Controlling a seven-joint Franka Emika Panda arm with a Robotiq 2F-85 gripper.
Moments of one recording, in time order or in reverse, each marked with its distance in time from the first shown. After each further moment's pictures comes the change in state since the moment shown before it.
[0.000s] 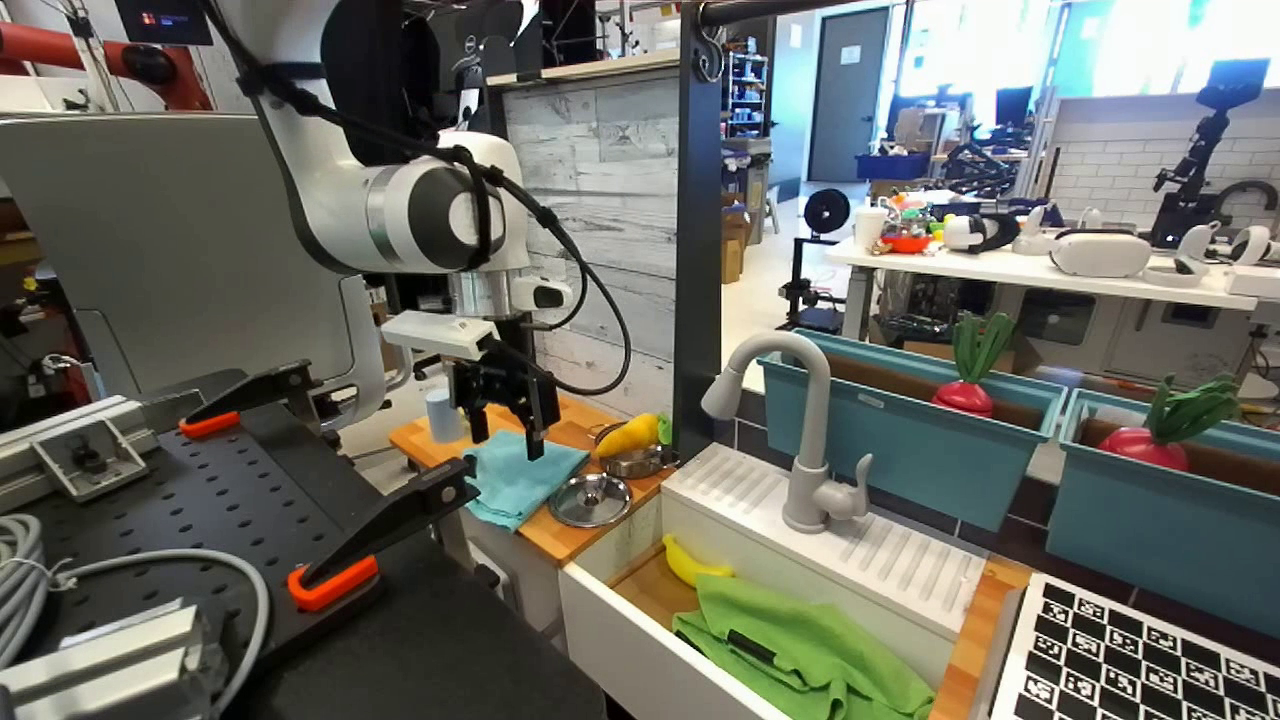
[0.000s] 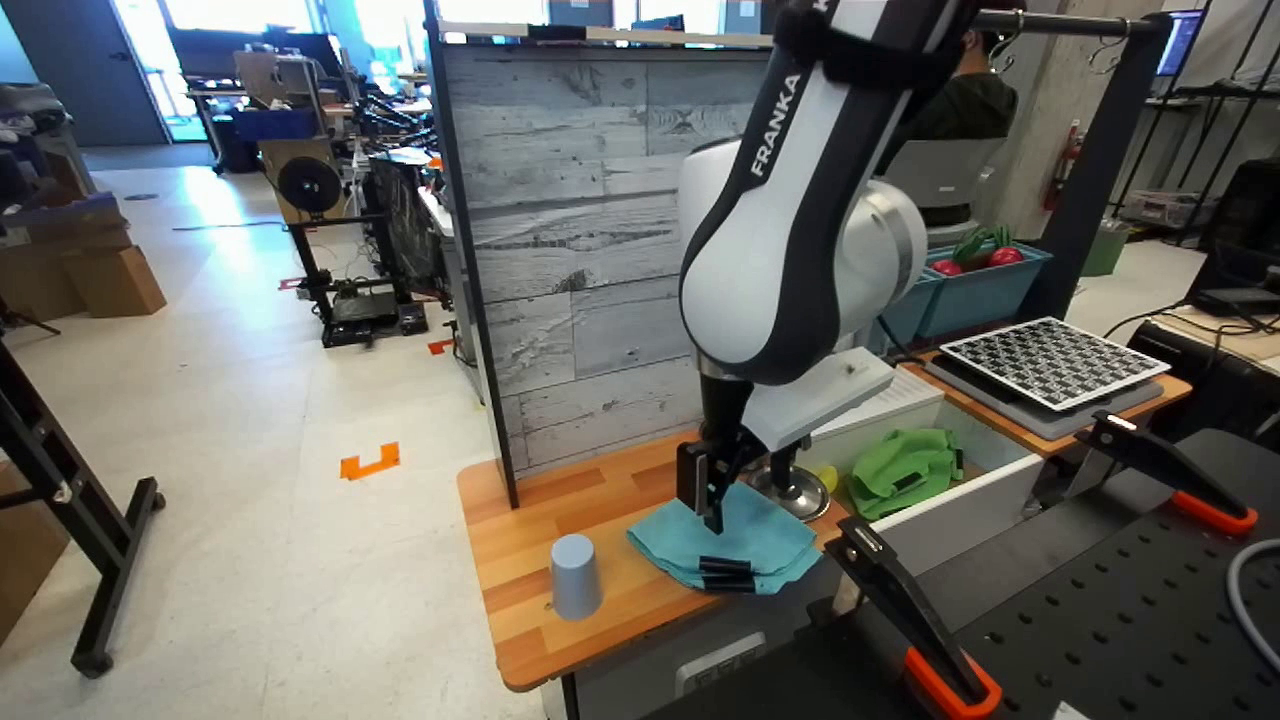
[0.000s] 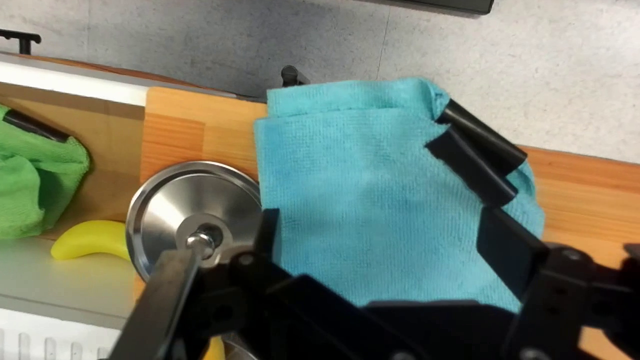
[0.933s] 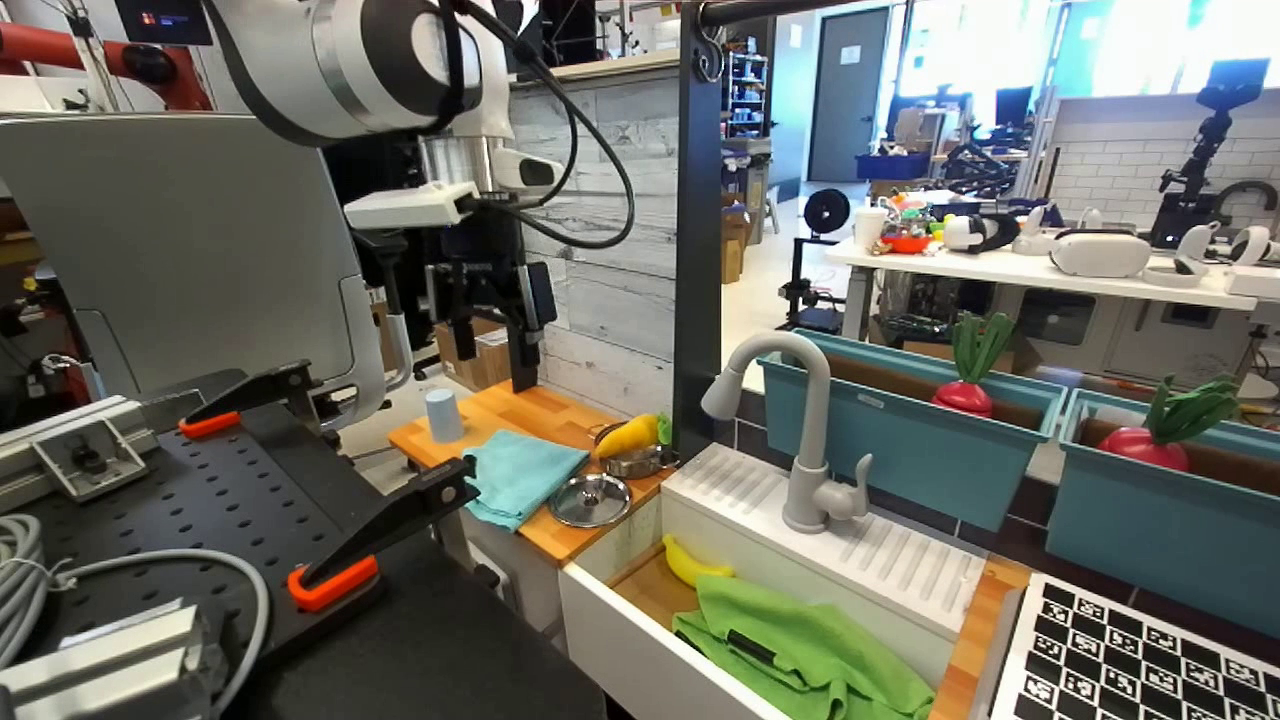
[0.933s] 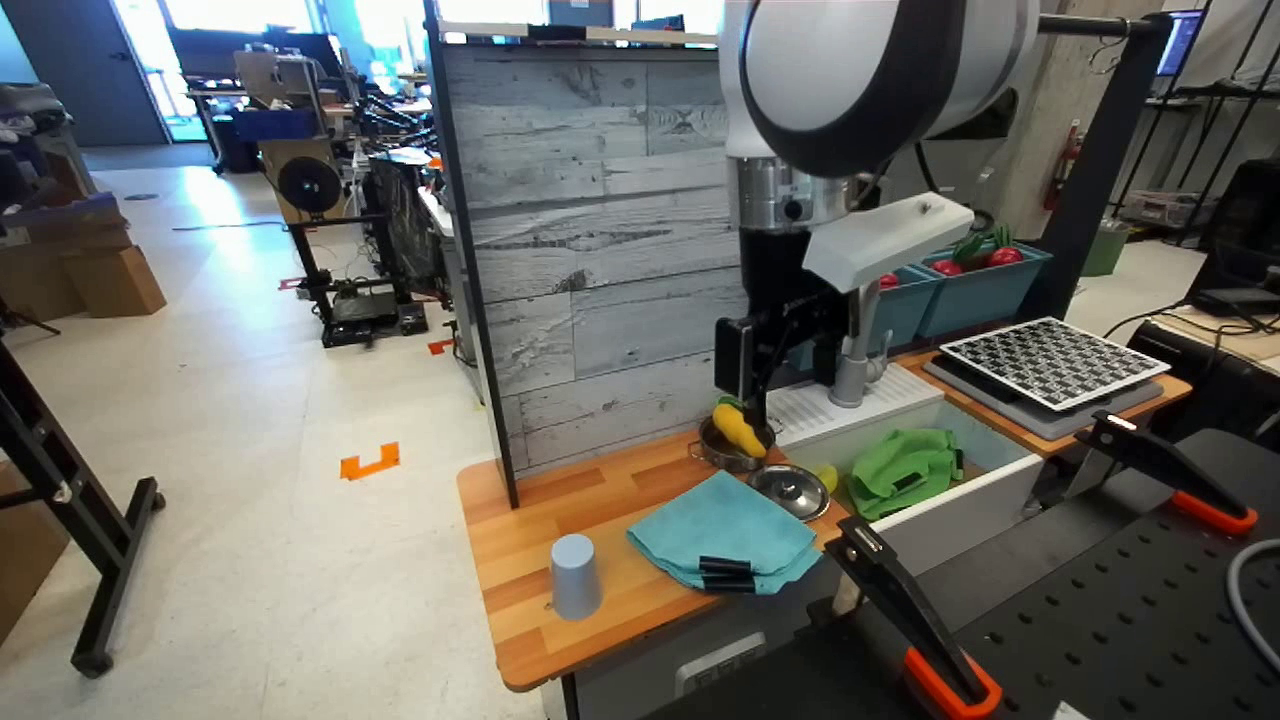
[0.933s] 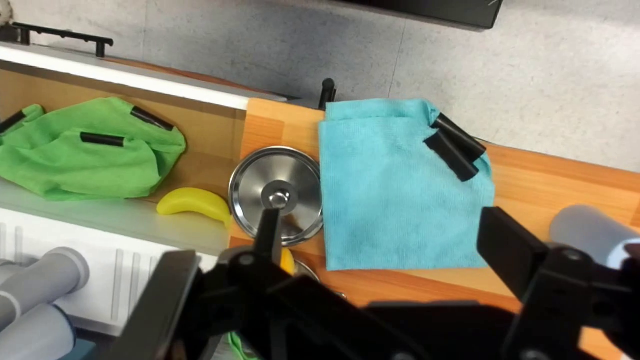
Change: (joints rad) arm -0.068 -0.355 0.033 -0.224 -0.073 -0.116 -0.012
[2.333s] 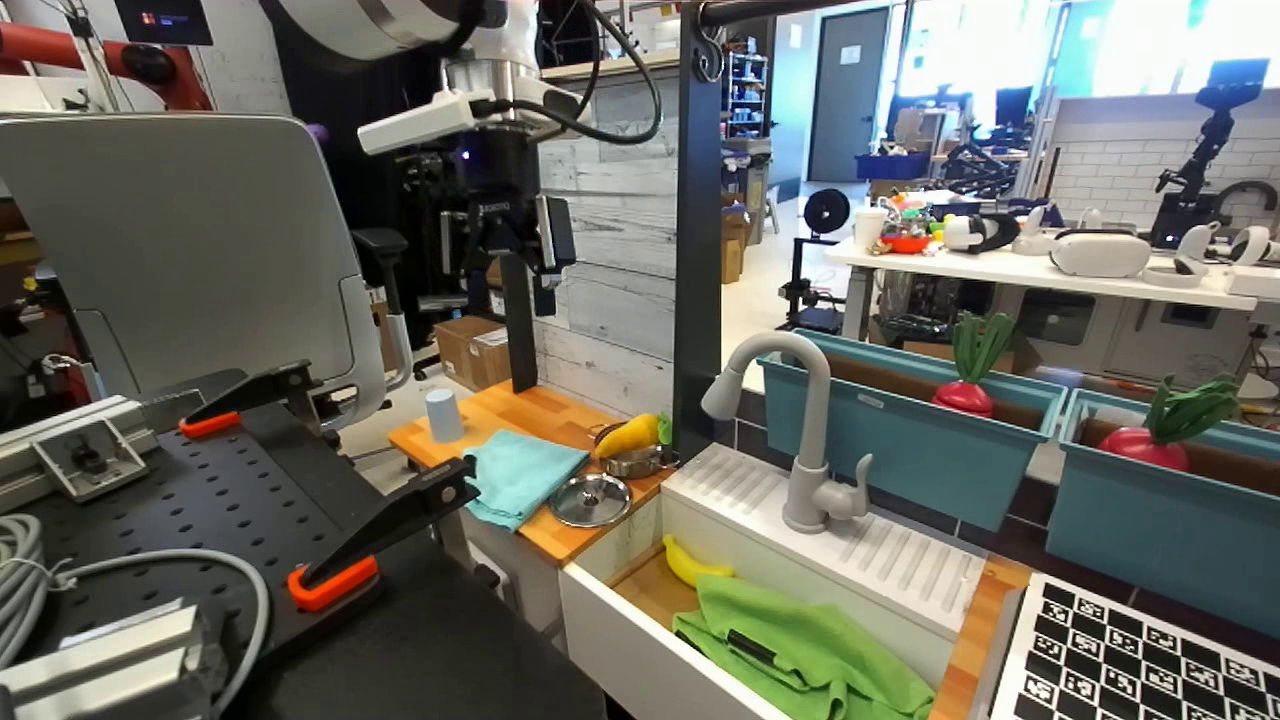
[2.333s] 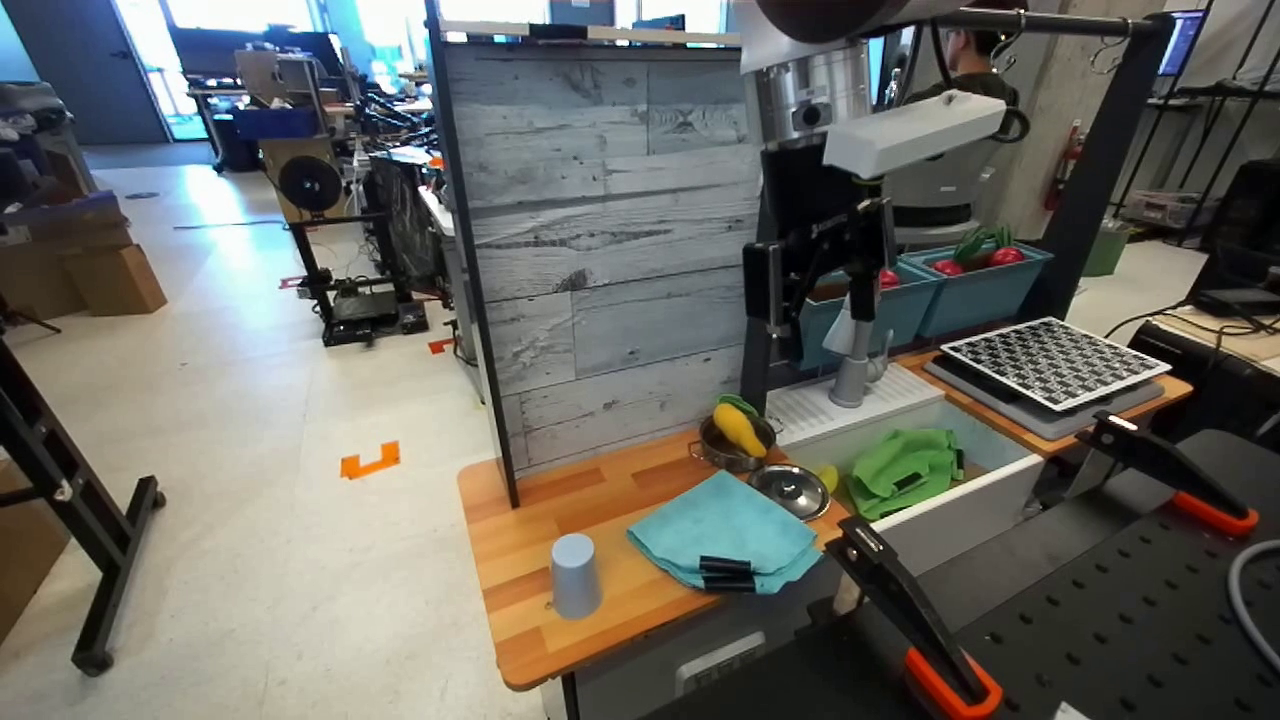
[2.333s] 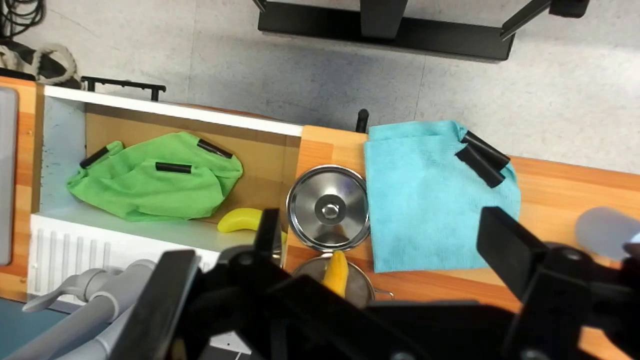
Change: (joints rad) arm -0.040 -0.103 0.013 0.060 0.000 -0.262 -0.003
